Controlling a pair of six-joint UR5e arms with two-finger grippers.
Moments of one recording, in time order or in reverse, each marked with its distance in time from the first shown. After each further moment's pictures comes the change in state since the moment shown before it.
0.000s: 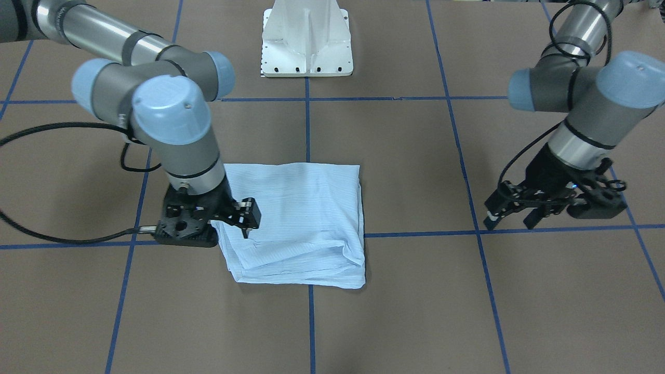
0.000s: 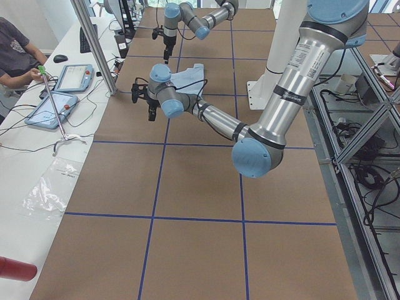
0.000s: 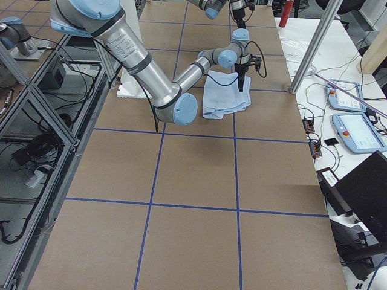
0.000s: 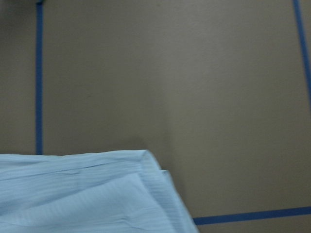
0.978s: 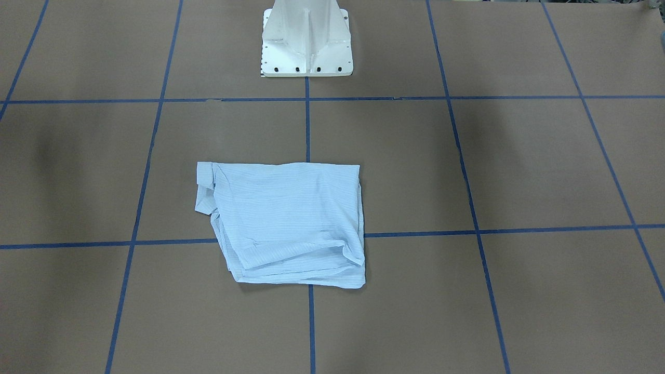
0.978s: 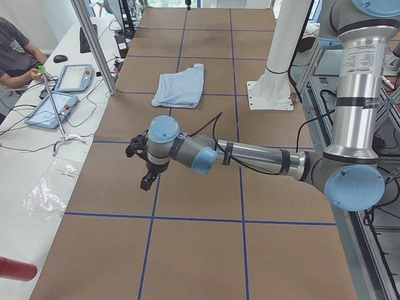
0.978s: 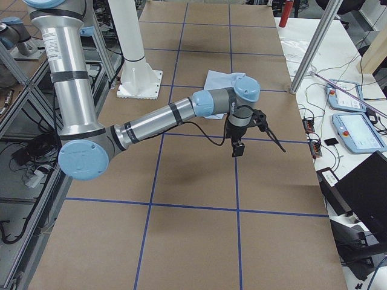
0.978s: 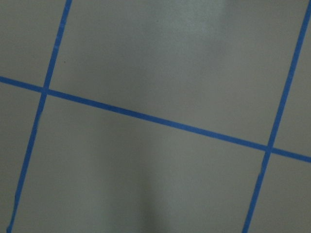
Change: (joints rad) left arm -0.424 0.394 -0.057 0.141 -0.210 1.062; right arm 0.538 -0.654 0.339 -0.211 0.355 -1.022
